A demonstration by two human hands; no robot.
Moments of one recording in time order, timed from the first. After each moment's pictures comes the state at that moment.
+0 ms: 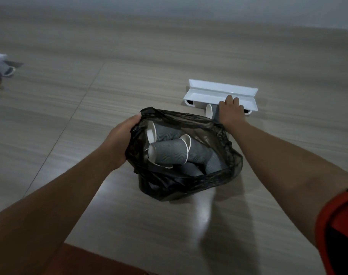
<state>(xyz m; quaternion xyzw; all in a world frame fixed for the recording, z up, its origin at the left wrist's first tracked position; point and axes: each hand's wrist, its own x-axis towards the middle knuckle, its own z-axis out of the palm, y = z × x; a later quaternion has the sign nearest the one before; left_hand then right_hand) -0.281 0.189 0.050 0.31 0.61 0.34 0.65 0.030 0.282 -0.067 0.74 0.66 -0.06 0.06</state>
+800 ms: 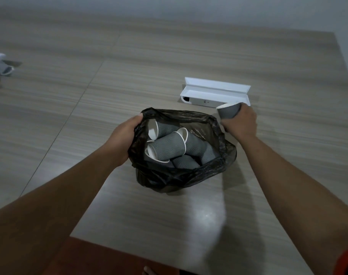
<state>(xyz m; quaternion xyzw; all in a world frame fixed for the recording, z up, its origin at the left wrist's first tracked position) -0.279 0.174 0.038 0.32 0.62 0.34 0.63 0.048 0.206 -0.047 0.81 0.48 -0.18 -0.28</state>
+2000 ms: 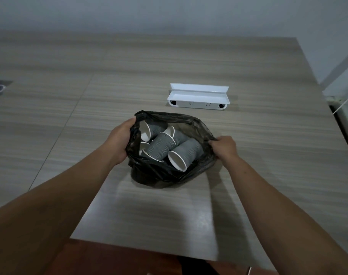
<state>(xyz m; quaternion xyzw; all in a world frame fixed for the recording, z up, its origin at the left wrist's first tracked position) -0.274 0.161 0.044 0.31 0.62 0.34 0.64 0.008 0.107 -0.036 0.83 0.33 -0.37 -0.26</state>
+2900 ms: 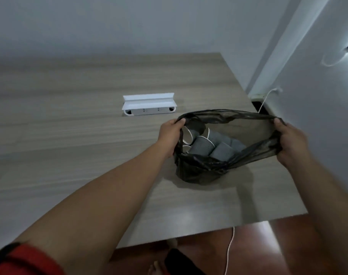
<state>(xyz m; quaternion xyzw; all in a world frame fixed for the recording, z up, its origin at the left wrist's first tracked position) -0.067 0.070 0.063 0.49 0.49 0.30 0.66 0.181 -0.096 0.093 0.64 0.10 -0.29 -0.71</state>
